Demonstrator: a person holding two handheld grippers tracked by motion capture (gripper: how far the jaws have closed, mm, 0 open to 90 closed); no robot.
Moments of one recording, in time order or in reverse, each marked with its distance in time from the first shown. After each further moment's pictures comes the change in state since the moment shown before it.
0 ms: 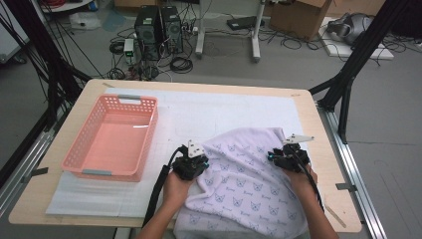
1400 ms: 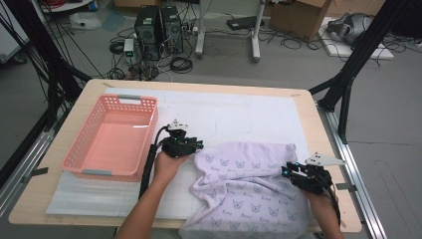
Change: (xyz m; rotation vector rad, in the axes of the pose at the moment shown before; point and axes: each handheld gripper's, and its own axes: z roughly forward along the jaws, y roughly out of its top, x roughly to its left) left arm 0.065 0.029 0.003 -0.072 -0.114 -0.186; right arm 0.006 -0.046 -0.068 -0.140 0.081 0.024
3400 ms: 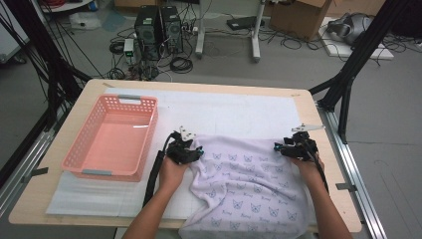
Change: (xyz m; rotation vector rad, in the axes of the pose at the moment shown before) left arm -0.018 -0.019 0.017 0.056 0.191 0.214; right arm -0.058 0.050 0.078 0.124 -0.091 0.014
